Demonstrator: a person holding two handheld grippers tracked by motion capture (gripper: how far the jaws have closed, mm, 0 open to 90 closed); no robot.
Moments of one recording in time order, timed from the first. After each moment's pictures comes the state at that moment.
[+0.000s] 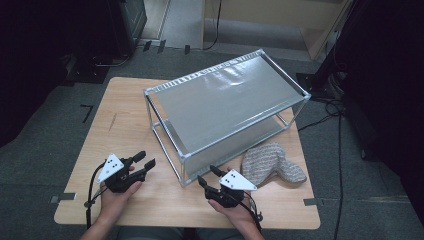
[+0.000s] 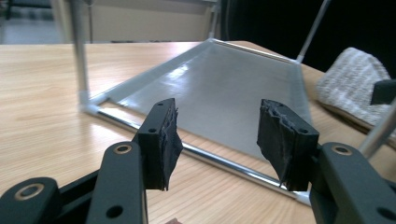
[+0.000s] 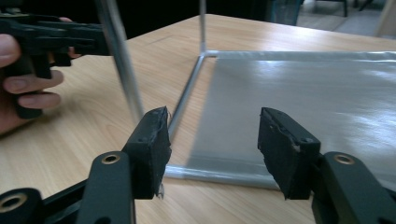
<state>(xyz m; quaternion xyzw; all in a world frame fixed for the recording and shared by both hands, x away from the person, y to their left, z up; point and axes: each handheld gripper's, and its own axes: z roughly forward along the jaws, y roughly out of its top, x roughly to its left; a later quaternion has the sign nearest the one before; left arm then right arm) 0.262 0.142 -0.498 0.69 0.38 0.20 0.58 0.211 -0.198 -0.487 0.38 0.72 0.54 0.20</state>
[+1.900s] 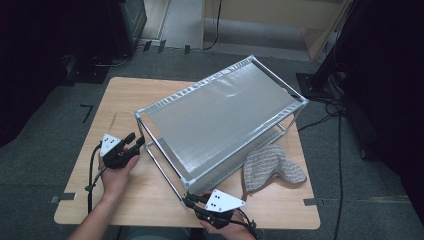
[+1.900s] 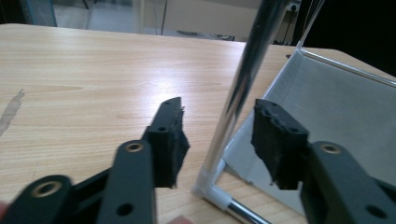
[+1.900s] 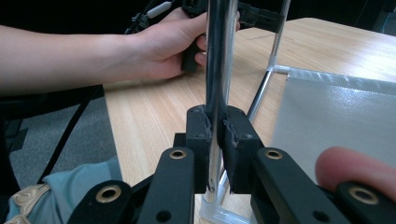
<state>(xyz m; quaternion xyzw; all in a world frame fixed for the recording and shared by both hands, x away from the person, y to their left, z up) 0.328 0.153 -0.503 0.65 0.49 0.25 0.52 0.172 -0.173 -0.490 0.23 0.78 0.57 0.12</state>
